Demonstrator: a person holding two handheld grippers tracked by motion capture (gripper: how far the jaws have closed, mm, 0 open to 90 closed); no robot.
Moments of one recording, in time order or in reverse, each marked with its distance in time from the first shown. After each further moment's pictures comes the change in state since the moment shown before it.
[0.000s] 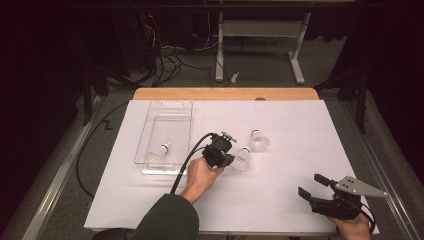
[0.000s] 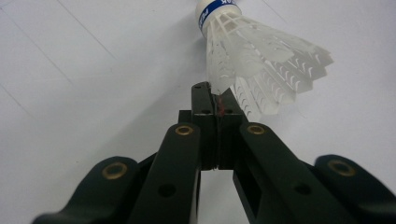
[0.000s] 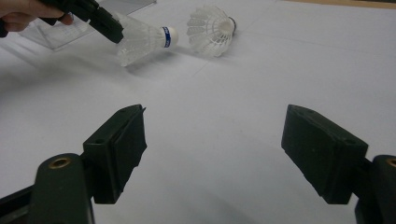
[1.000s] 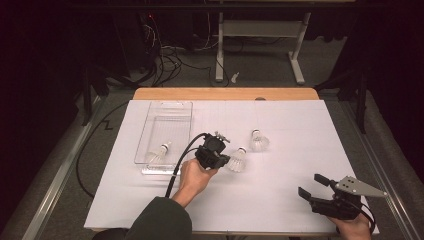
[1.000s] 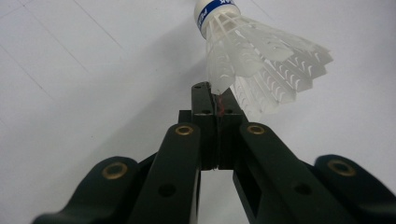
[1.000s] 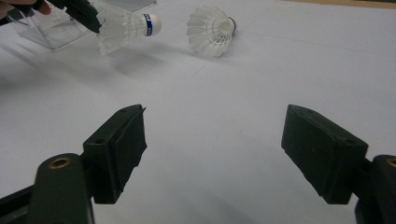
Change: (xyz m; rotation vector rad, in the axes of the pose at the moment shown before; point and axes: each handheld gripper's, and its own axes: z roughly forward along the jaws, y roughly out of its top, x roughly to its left) left arm 0.002 -0.010 -0.025 -0.026 -0.036 0.000; right arm 0.000 0.000 0.000 0.000 0.000 0.001
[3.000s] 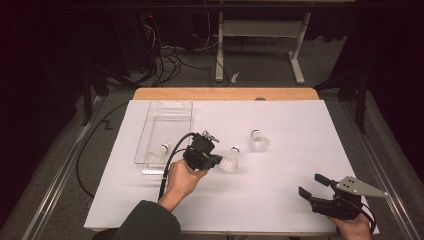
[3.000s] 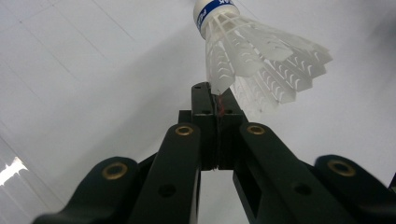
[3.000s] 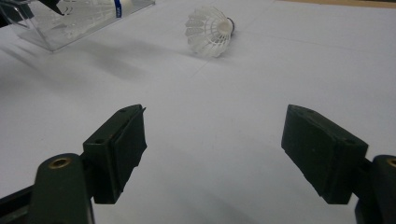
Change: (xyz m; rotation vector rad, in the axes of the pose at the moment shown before) left arm 0.004 -0.015 -0.034 -0.030 -0.011 0.002; right arm -0.001 0.000 -0.001 -0.004 -0.003 0.008
